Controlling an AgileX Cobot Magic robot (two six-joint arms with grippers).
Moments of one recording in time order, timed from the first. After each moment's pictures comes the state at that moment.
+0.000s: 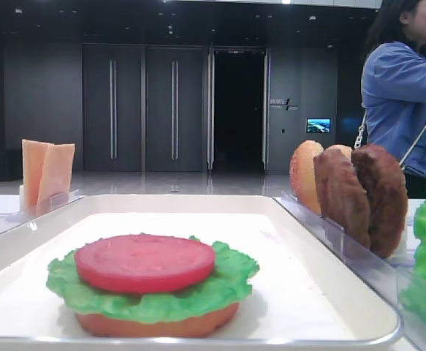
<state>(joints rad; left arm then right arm) -0.03 0.22 -0.48 0.05 1.09 -0.11 -0.08 -0.01 -0.50 0.02 1.14 -0.03</state>
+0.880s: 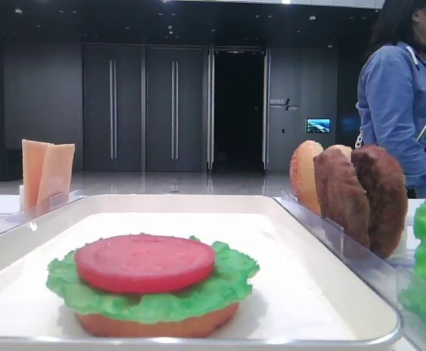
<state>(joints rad) -0.03 0.06 -0.48 0.04 1.11 -0.11 -0.08 -0.01 -0.50 0.02 1.14 -0.03</state>
